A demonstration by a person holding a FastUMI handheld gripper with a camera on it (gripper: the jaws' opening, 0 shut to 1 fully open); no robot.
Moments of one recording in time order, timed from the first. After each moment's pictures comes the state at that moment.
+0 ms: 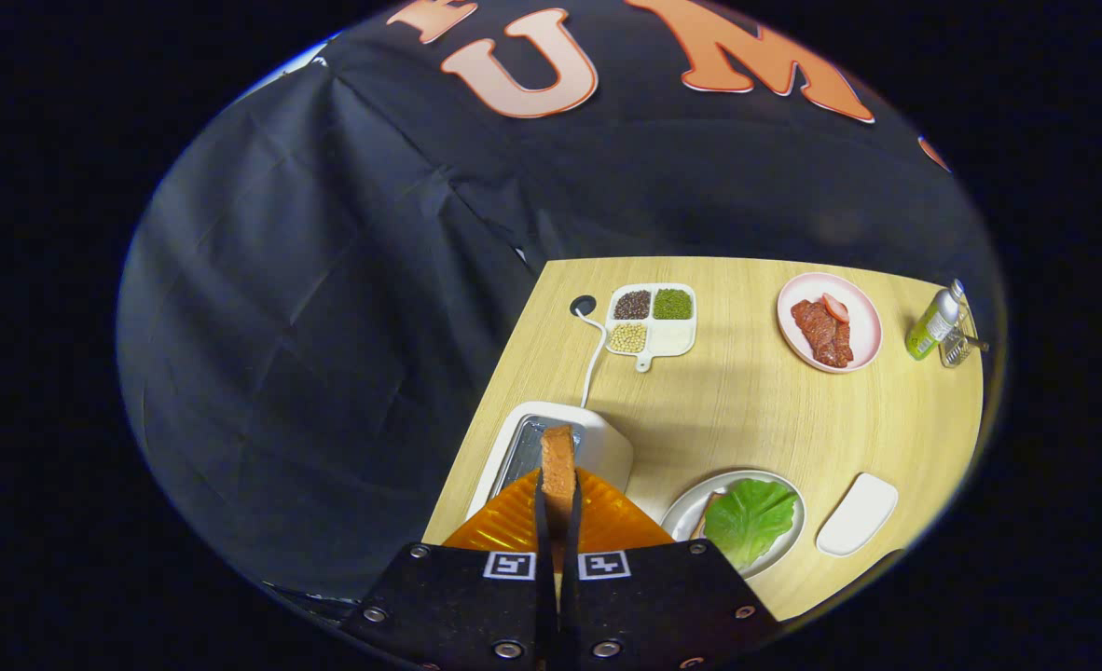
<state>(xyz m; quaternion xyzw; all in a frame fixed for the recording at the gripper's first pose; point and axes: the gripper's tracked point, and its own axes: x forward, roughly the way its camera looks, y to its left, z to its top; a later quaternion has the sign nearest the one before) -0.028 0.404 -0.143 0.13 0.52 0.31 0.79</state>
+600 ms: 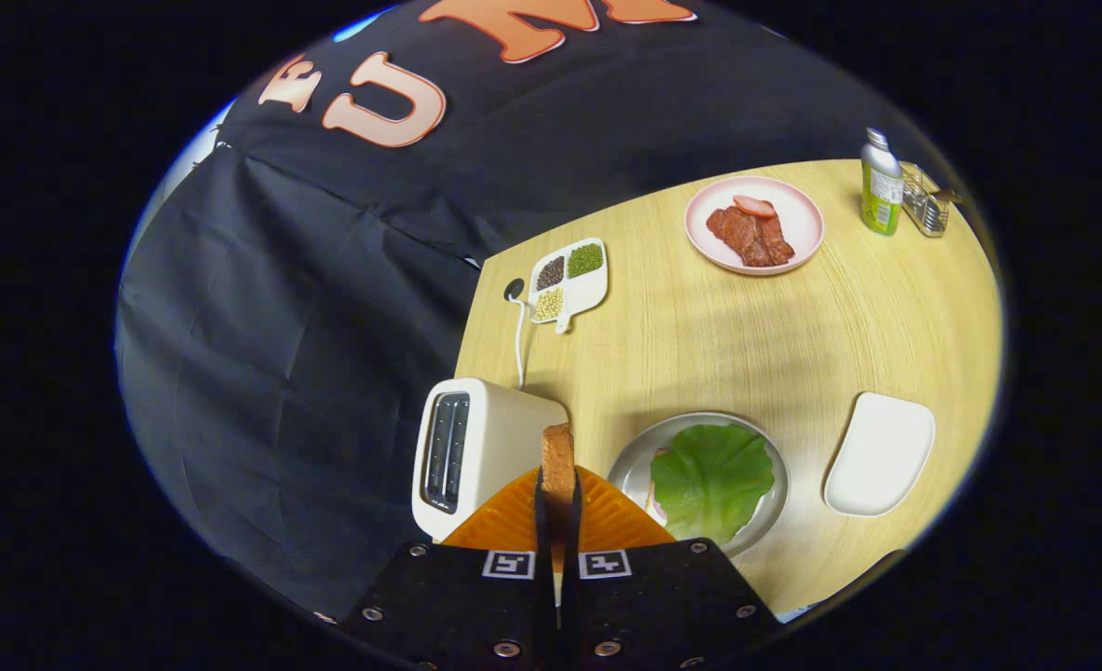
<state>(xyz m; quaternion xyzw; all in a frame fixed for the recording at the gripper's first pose) -0.042 0.311 -0.252 0.25 0.57 0.26 0.74</state>
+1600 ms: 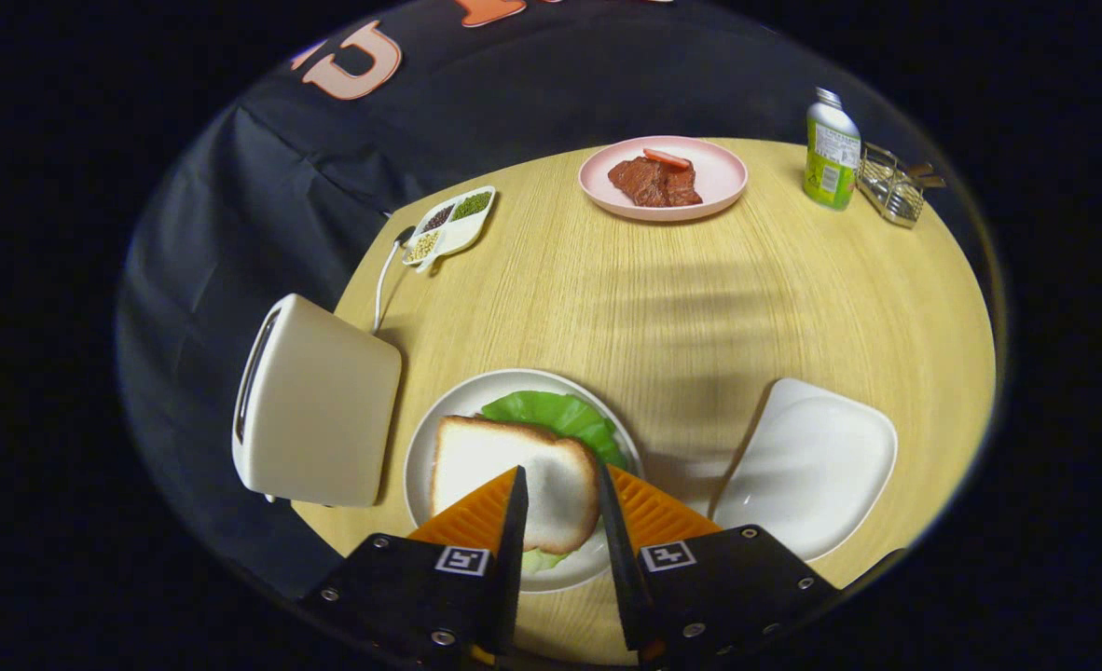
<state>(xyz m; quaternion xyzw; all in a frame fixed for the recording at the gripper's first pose) -0.056 0.236 -0.382 0.10 0.56 0.22 0.79</state>
